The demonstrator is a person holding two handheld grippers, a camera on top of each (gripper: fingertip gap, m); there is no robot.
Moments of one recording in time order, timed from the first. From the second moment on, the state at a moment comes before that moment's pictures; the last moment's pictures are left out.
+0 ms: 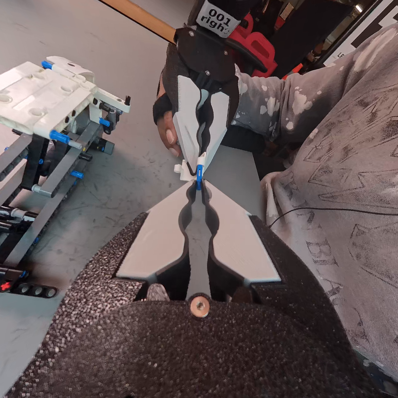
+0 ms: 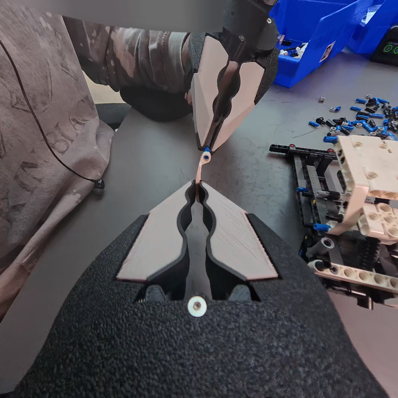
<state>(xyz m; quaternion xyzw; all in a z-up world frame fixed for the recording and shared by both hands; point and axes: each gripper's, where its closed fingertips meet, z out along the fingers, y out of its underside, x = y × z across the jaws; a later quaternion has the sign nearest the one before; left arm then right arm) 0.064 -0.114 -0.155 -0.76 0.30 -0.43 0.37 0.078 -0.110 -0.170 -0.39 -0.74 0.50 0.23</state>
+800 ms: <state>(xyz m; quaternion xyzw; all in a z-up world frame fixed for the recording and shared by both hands) 0.078 -0.117 -0.193 -0.81 0.36 -0.33 0.32 0.086 -0.110 -0.205 -0.39 -0.80 0.38 0.24</state>
